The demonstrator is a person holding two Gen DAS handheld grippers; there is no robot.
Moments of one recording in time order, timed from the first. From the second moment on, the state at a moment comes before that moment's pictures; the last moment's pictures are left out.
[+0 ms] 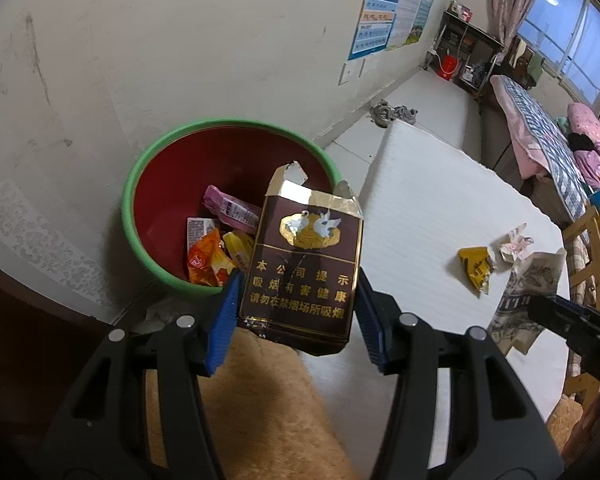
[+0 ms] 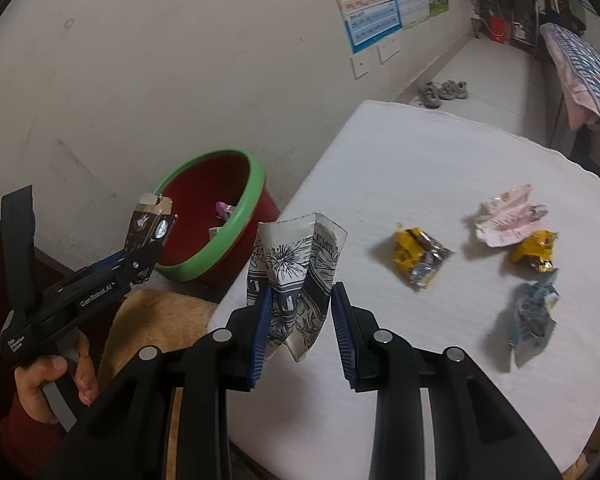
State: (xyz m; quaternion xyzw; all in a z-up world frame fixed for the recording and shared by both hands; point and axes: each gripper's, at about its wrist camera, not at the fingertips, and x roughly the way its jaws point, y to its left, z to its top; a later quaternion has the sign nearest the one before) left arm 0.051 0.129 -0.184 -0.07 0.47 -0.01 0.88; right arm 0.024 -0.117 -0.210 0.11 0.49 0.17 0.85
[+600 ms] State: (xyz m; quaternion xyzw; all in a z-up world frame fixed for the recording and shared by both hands) left arm 0.079 0.168 -0.184 -0.06 0.47 0.03 0.88; right arm 0.067 -0.056 -0.191 0.07 0.46 0.22 0.86
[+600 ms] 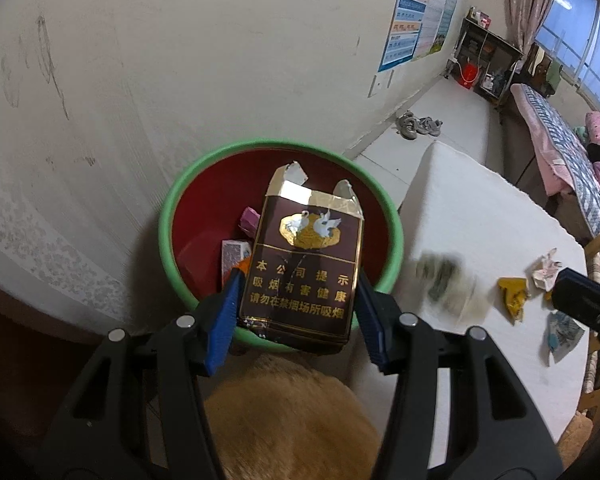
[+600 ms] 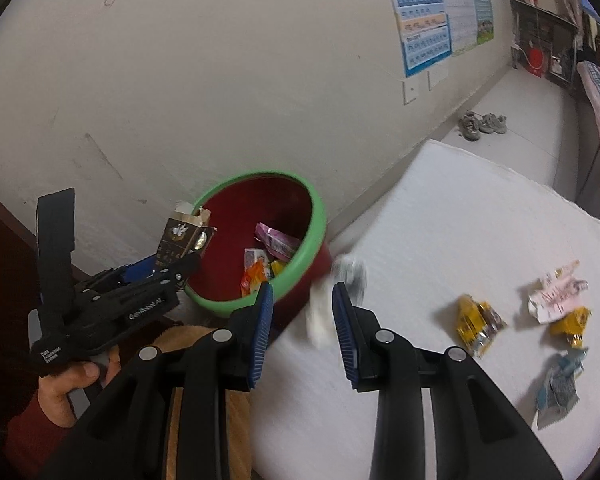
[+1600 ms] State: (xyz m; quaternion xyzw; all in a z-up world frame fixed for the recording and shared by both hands) left arm 0.093 0.206 -0.209 -0.08 0.49 0.04 0.87; right arm 0.134 0.004 -0.304 0.10 0.59 0.20 0.77
